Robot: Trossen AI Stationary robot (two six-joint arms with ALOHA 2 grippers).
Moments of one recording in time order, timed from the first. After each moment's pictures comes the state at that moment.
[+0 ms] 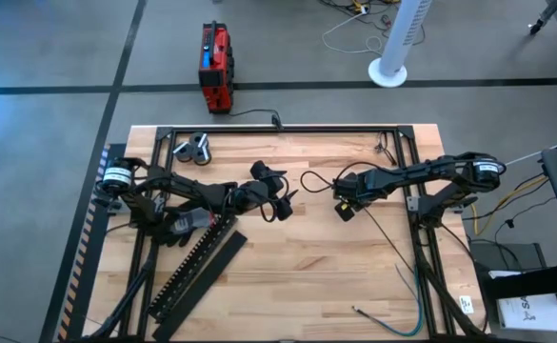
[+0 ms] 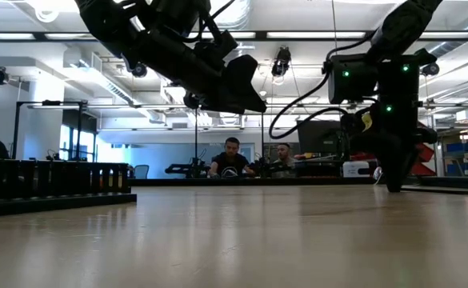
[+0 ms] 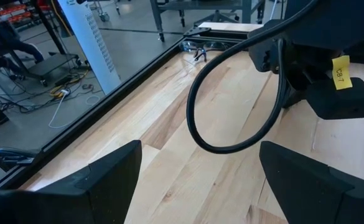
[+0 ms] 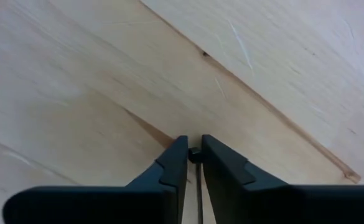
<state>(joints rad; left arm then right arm) -0.01 1.71 0.92 0.43 -0.57 -0.10 -0.18 1.57 0.70 -0.72 0.18 0.76</state>
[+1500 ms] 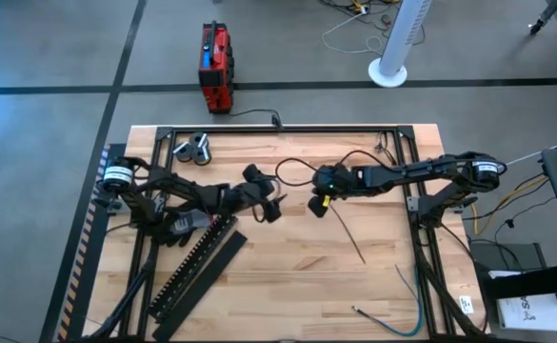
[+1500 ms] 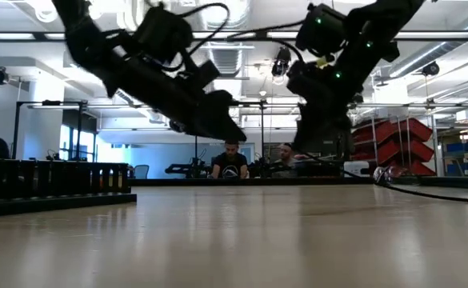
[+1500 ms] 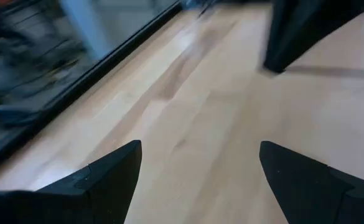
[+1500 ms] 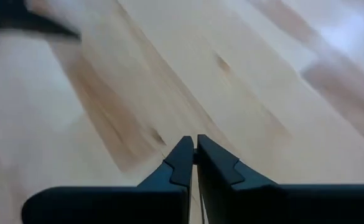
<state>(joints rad) 0.03 1.71 0.73 0.58 -0.46 -0.08 -0.15 1.57 0.82 -0.21 0.15 0.41</state>
